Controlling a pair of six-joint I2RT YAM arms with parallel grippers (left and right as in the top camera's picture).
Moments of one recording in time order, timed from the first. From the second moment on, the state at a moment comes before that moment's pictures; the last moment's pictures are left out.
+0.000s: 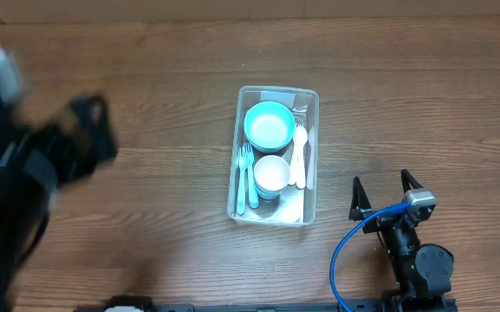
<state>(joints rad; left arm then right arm) -0.06 1.16 2.16 -1.48 -0.04 -0.44 0.09 0.01 0.02 -0.03 -0.08 0.10</state>
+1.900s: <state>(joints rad) 0.02 0.07 0.03 0.00 -0.06 -0.31 0.09 0.01 0.02 -0.03 -0.08 0.10</state>
